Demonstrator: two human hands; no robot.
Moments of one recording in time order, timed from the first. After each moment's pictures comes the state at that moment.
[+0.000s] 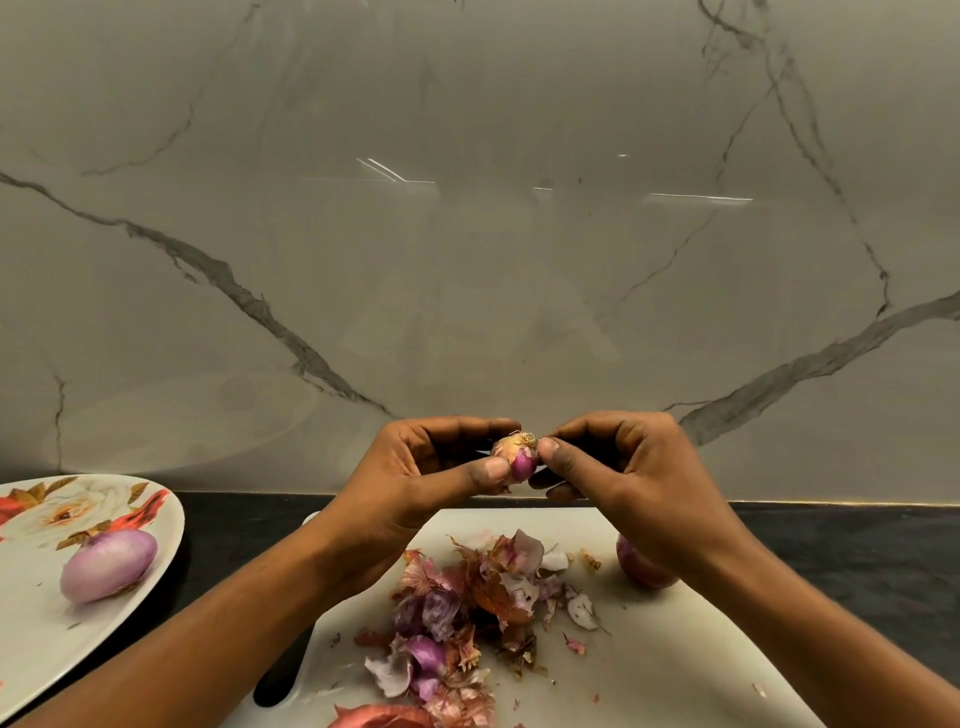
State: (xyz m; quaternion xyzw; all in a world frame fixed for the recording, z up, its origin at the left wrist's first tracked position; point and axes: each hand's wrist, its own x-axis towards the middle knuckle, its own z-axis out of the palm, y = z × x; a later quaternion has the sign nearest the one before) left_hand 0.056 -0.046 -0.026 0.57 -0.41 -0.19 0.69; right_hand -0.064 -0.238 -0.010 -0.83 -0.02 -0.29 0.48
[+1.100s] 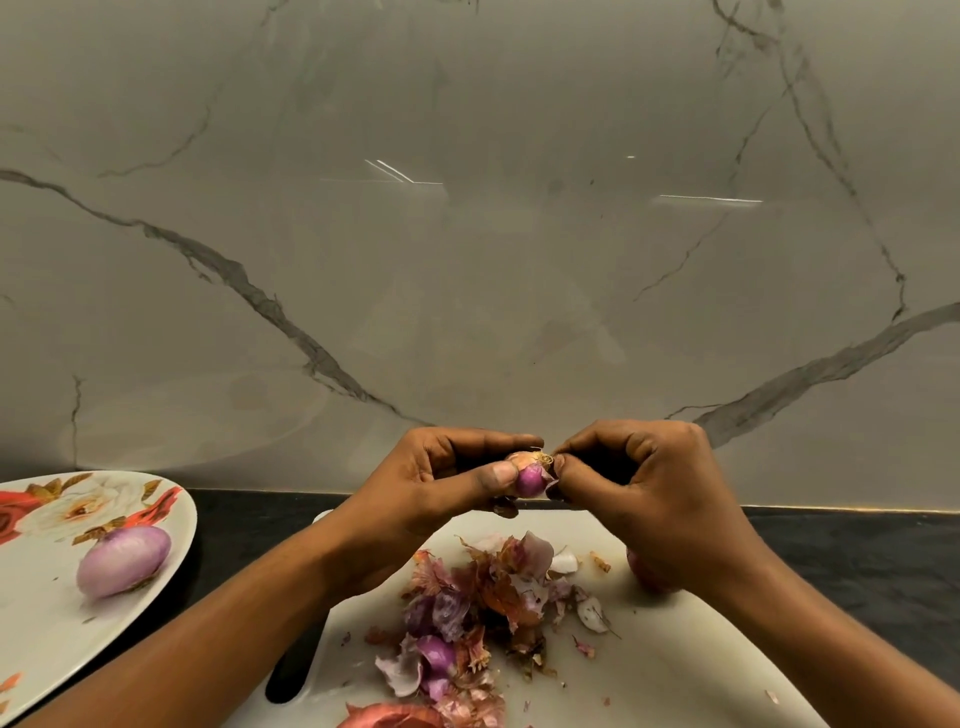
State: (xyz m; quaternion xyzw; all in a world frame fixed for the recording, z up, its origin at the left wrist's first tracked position) left_hand 0.061 -0.047 -0.027 0.59 -0.45 -0.21 0.64; right_hand -0.066 -0.240 -0.015 -0.87 -0.04 -0.37 0.33
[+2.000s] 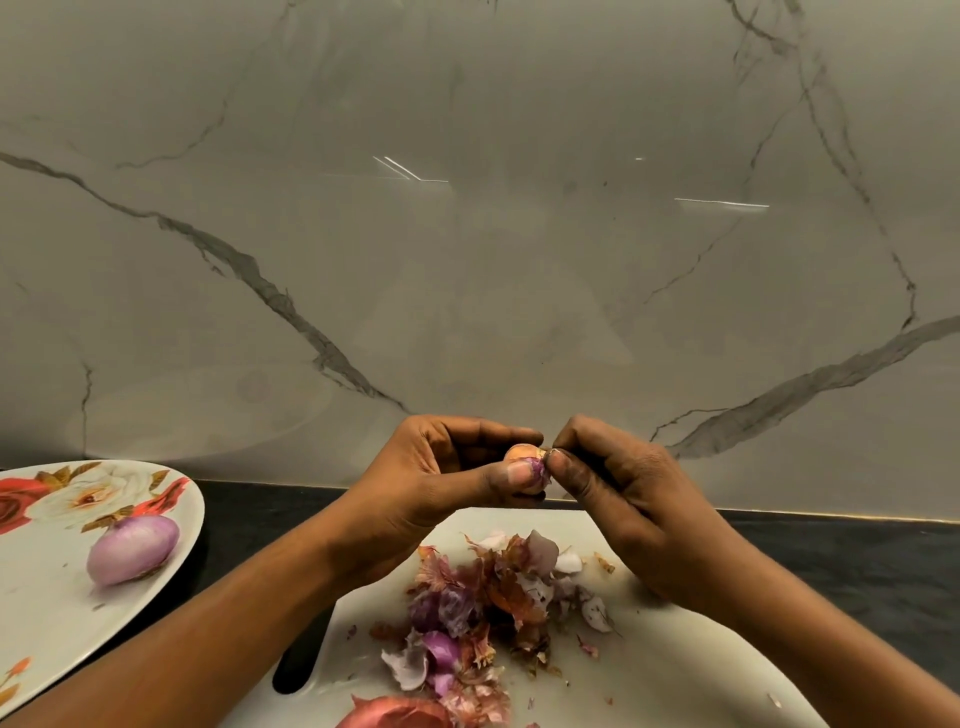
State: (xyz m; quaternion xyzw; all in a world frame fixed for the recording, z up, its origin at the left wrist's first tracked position) left_hand 0.052 -0.043 -0.019 0.55 -0.42 -0.23 0.68; right_hand -0.062 -0.237 -0.018 -0.90 -0.12 -0.29 0.30
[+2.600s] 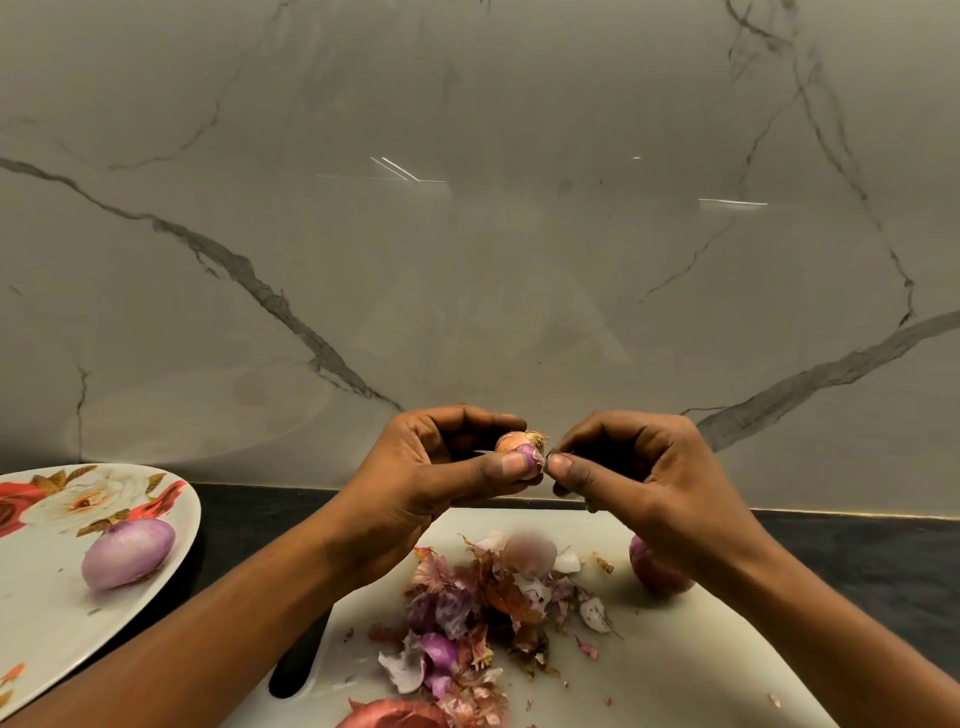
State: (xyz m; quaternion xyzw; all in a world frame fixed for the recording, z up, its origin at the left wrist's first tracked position) left_hand 0.052 -0.043 -0.016 0.54 -0.38 -0.22 0.71; right_hand -0.069 -0.240 -0.006 -0.84 -0.09 -0.29 0.46
